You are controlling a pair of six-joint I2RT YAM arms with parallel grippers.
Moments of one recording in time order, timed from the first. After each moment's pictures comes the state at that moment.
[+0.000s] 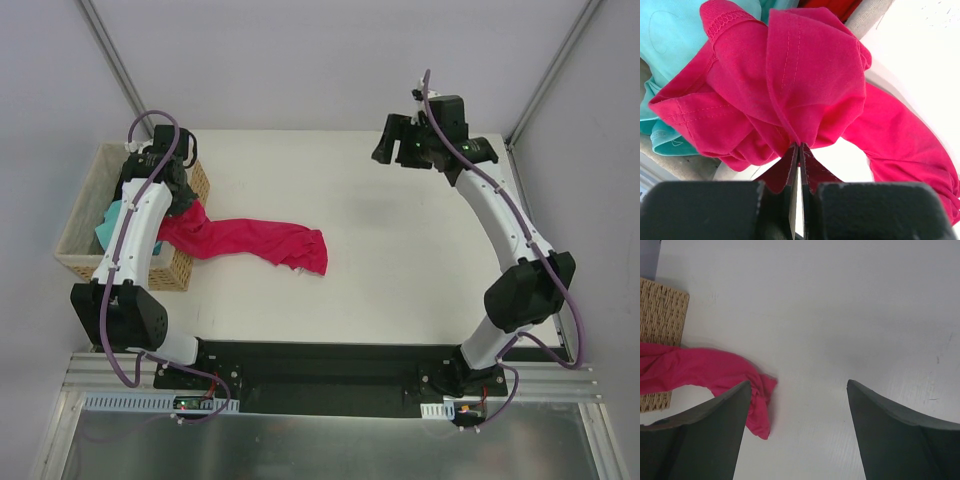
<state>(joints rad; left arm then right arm) -0.02 1.47 1.52 -1.15 -0.40 -0.60 0.30 1.67 1.74 -0.66 -0.17 0.32</state>
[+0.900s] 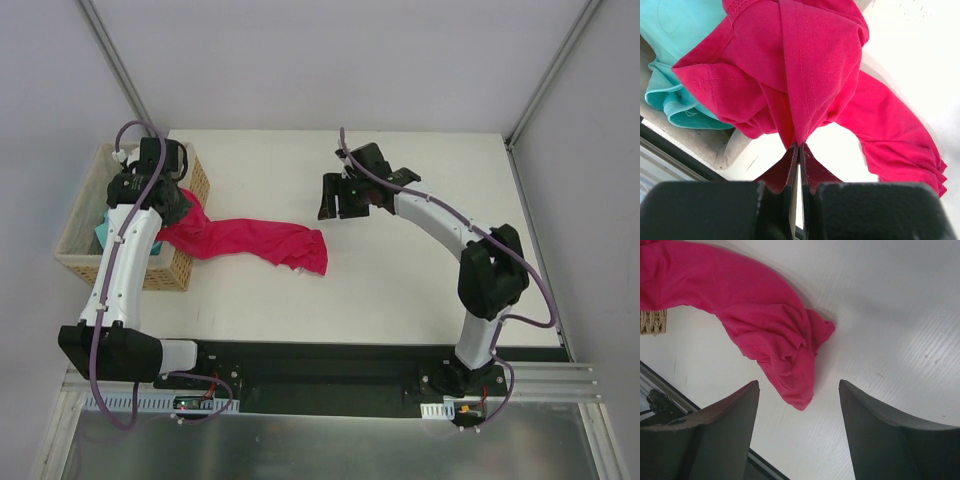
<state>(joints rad) -0.02 1.30 1.44 -1.15 -0.35 -0.61 0.60 1.83 1.54 -0.56 -0.24 0.41</state>
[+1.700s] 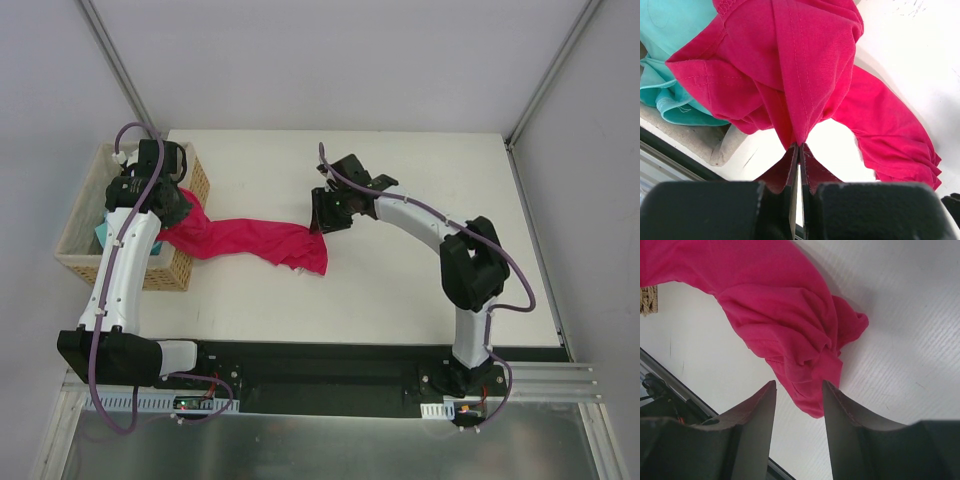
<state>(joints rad) -0.02 1.27 1.43 -1.15 -0.32 -0.62 0.67 1.94 1.56 -0.57 -0.28 0.43</state>
